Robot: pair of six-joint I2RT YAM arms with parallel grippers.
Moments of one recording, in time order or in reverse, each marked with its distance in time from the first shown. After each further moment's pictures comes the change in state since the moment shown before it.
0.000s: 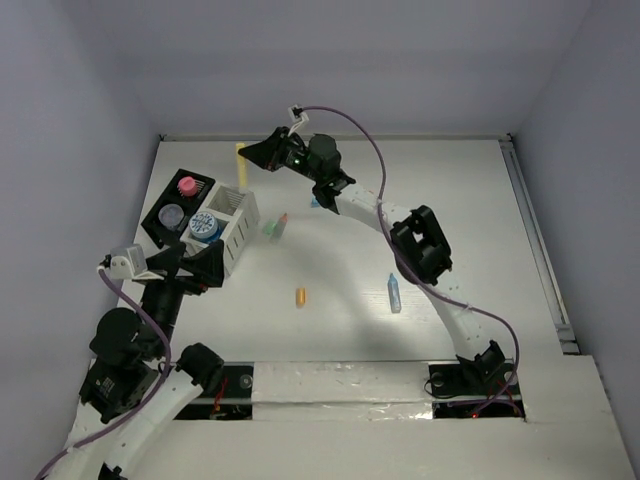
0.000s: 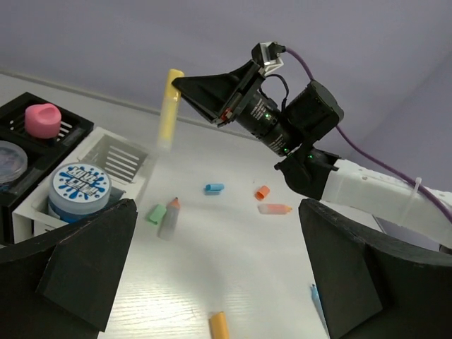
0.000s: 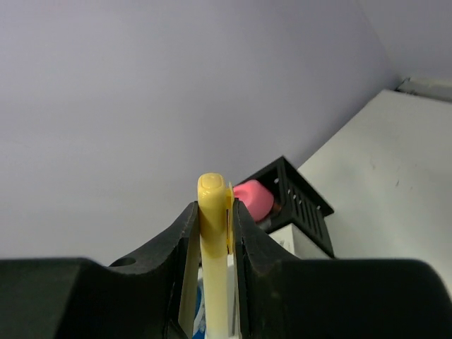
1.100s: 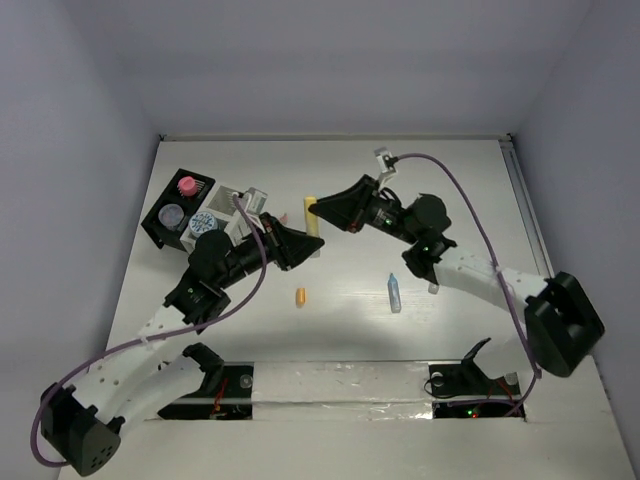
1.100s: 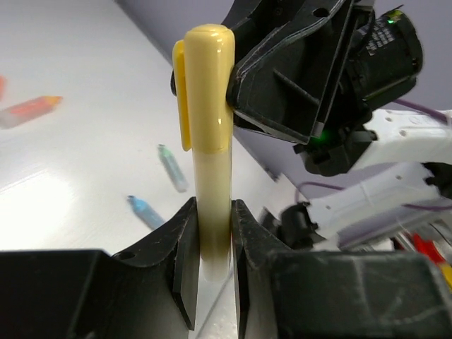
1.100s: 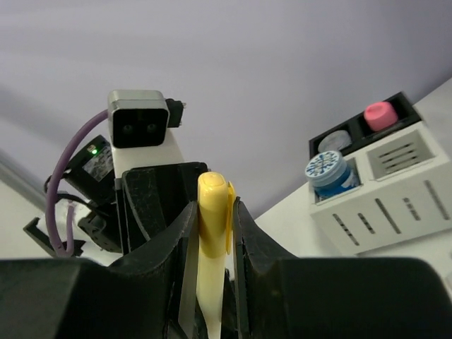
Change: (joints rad) left arm -0.021 0.660 -0.109 0.692 0.837 -0.315; right arm -0.011 -1.109 -1.244 0.243 -0.084 0.029
